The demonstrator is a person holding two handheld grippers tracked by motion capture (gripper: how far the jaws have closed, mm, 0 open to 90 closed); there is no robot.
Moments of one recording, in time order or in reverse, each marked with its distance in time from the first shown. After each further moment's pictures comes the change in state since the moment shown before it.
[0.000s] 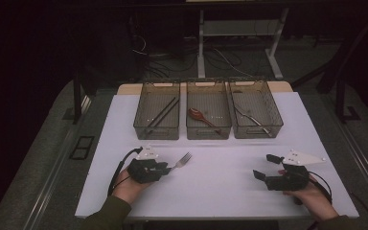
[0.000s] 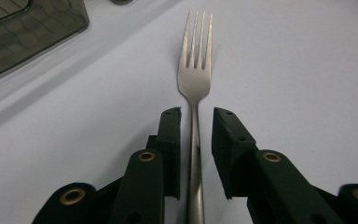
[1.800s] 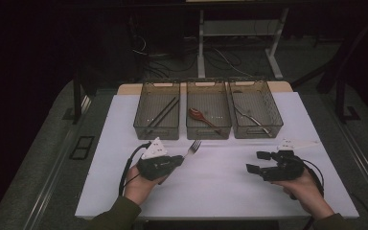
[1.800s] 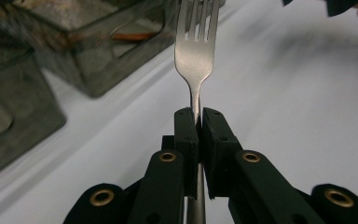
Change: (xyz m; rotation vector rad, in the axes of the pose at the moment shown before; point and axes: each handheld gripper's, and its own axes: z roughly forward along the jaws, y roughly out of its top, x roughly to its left) left arm -0.035 0.046 -0.004 -0.203 -0.038 0.089; right arm 0.007 0.047 0.009 0.069 0.172 0.116
